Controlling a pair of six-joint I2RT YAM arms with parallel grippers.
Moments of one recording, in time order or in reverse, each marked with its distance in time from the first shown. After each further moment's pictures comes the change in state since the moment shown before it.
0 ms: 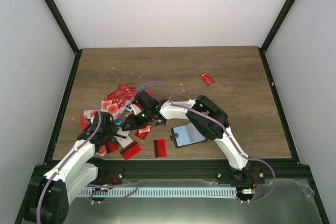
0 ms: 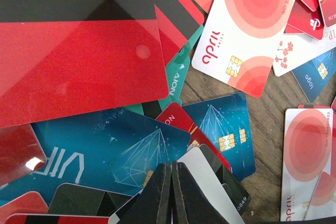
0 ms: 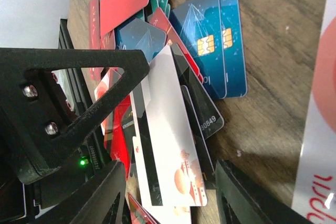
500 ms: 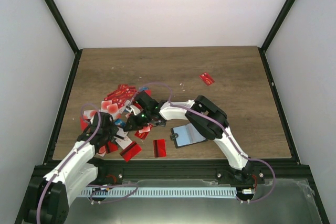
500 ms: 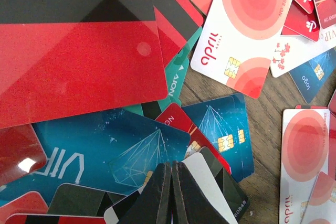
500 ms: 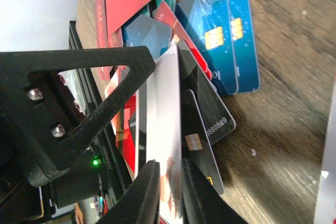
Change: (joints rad) left arm 0.000 -0.016 -0.011 0.008 0.000 0.000; right arm 0.005 0.007 -0.005 0.035 -0.037 0.078
